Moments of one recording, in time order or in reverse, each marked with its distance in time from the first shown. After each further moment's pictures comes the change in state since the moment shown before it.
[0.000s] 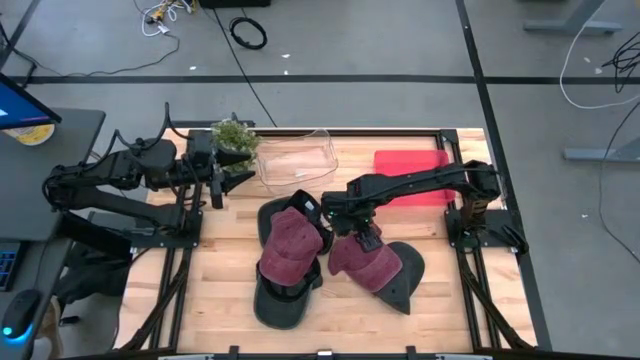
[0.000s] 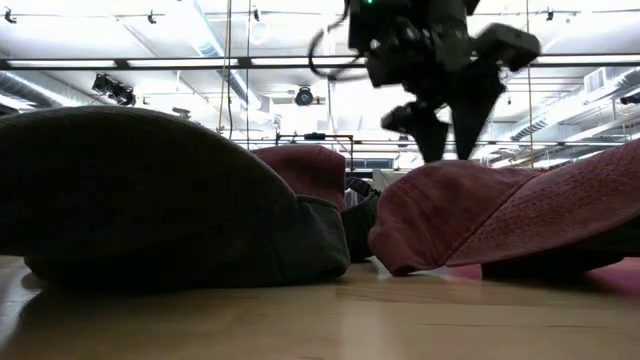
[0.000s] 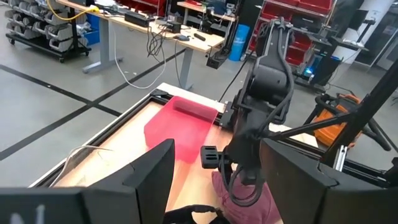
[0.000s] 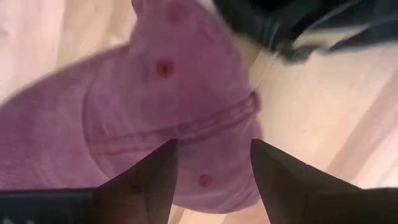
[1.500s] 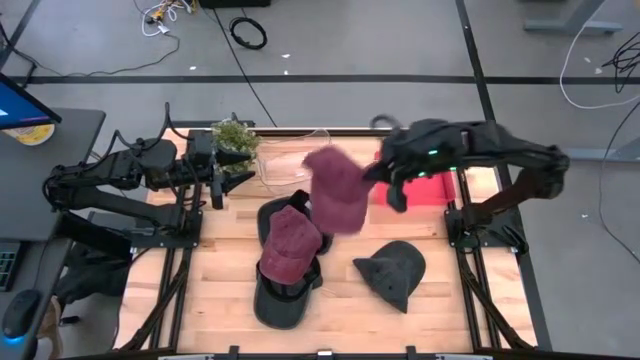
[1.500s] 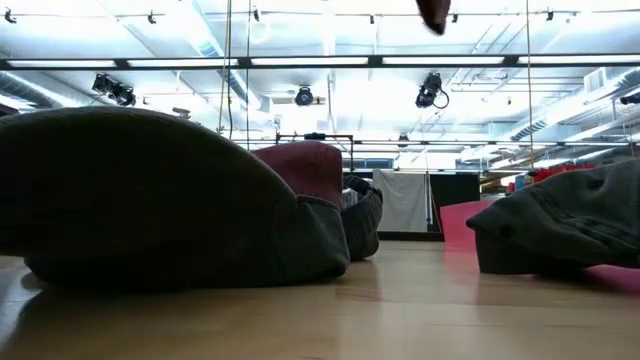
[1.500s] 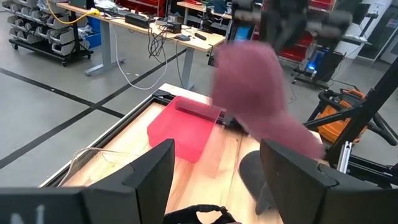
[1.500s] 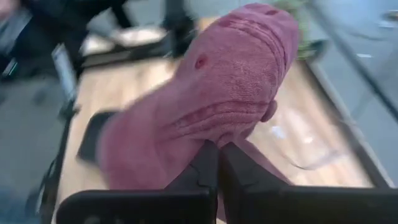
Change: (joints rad) left arm 0.001 0.000 0.000 -0.003 -0.003 0.030; right arm -0.002 -0.514 0.320 0.075 0.299 0.562
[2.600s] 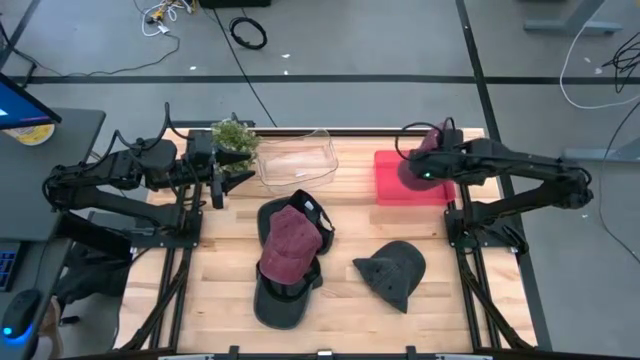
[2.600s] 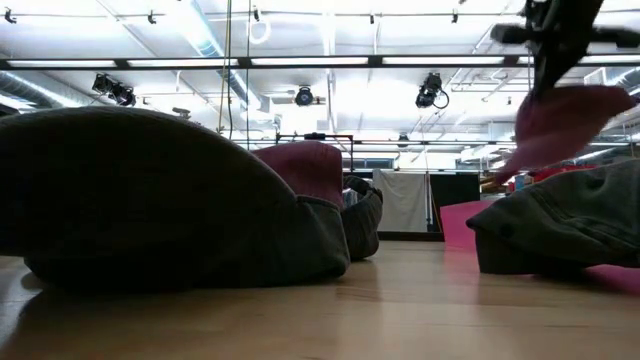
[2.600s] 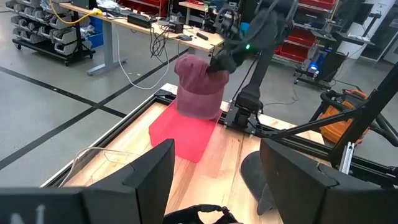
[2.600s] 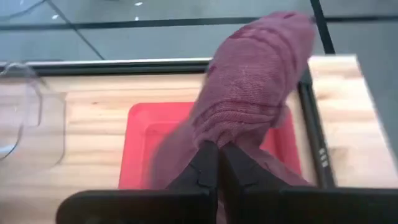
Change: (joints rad) left arm 0.000 0.000 0.000 -0.002 -0.008 -0.002; right arm -0.164 -0.279 -0.649 -0.368 0.596 1.179
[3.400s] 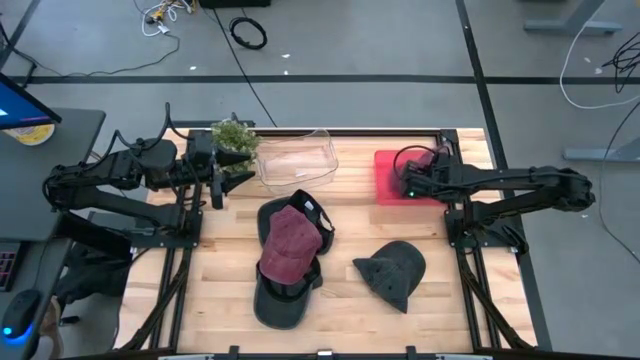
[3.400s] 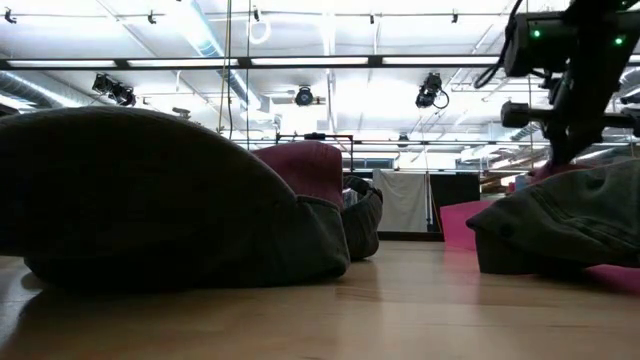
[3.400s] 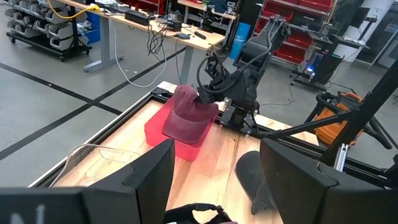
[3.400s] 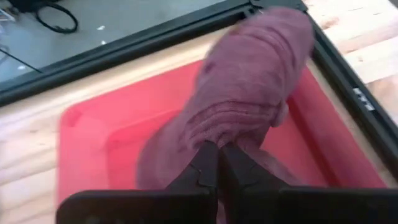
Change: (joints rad) left arm 0.000 0.000 0.000 -0.001 0.011 -0.028; right arm -0.046 -0.020 -0.474 0.344 0.041 0.307
